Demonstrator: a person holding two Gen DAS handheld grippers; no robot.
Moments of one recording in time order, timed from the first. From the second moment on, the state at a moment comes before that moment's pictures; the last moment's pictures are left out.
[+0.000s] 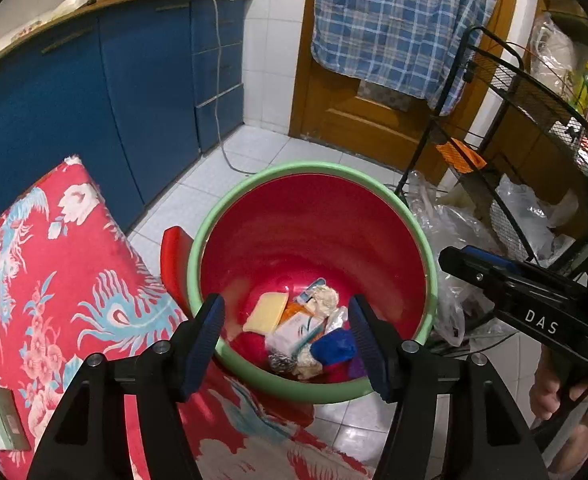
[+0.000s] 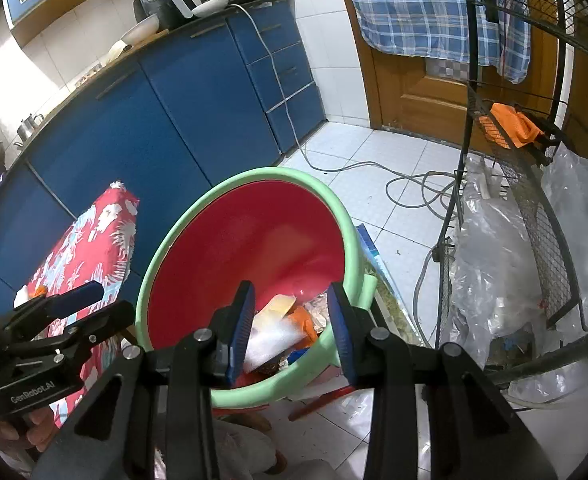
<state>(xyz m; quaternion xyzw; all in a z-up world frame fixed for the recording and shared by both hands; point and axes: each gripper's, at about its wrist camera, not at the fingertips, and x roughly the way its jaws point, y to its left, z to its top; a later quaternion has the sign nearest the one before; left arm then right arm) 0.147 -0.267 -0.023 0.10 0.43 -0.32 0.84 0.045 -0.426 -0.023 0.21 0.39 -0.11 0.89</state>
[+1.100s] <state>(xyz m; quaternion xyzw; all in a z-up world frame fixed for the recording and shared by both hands) 0.154 -0.110 0.011 0.03 0.43 -0.15 0.89 0.056 -0.357 0.003 0.18 0.39 -0.04 0.90</state>
